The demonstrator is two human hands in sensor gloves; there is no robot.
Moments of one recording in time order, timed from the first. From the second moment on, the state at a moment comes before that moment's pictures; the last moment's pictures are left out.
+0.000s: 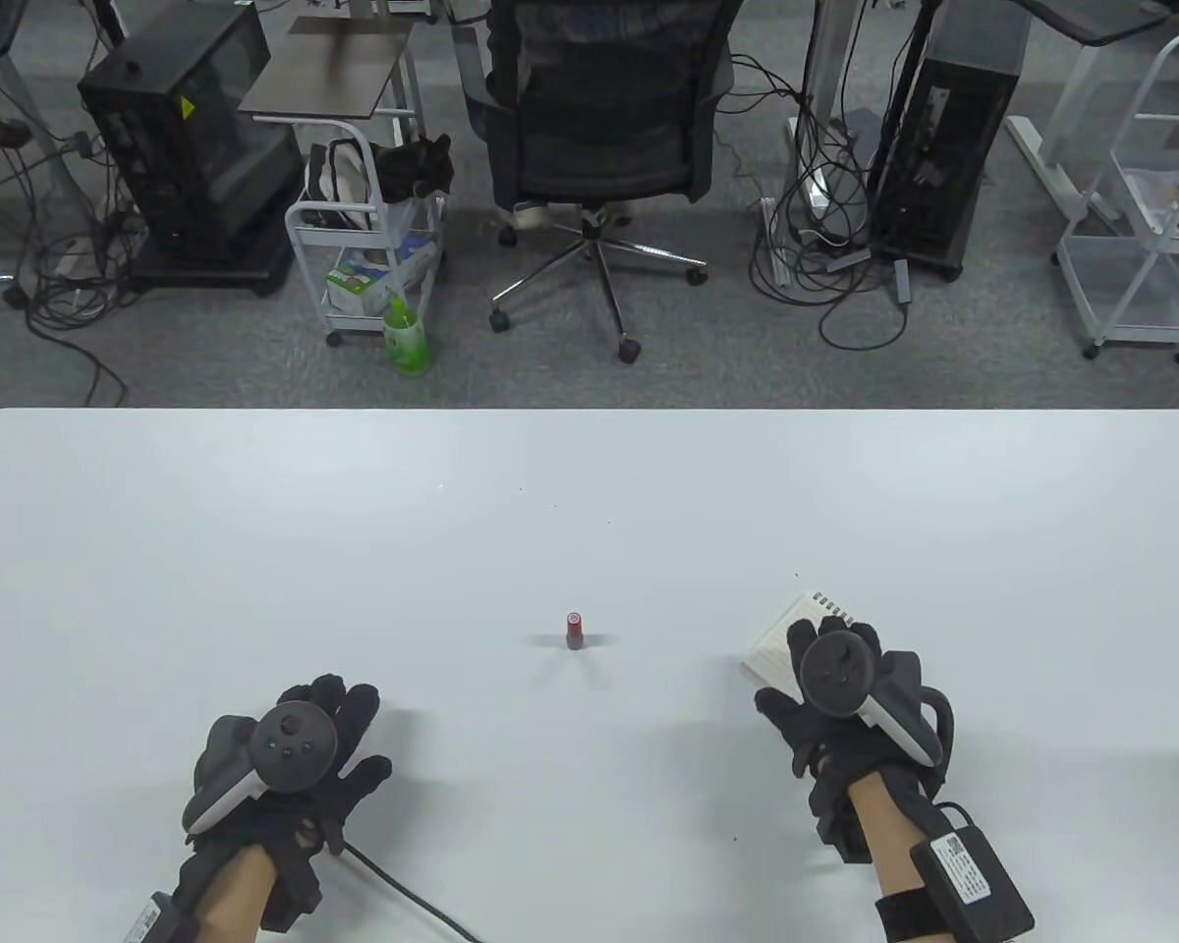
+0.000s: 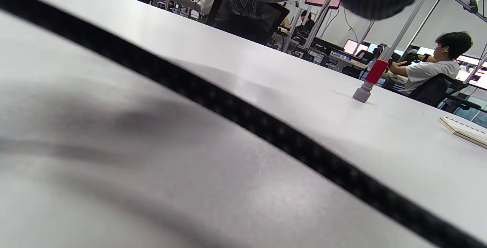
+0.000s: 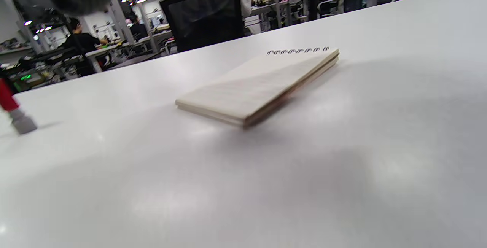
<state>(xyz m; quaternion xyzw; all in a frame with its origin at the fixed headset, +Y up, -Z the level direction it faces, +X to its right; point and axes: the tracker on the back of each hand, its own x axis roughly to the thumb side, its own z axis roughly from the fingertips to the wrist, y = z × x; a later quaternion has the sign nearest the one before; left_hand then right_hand) -0.307 -0.772 -0.280 -0.13 -0.11 0.14 0.97 0.208 -0.748 -0.331 -0.03 0.09 0.98 0.15</state>
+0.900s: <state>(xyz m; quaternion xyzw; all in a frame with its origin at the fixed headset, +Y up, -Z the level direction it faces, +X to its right) -0.321 -0.784 -0.290 -0.15 -0.10 0.16 0.97 0.245 -0.774 -0.433 -0.15 0.14 0.98 0.04</state>
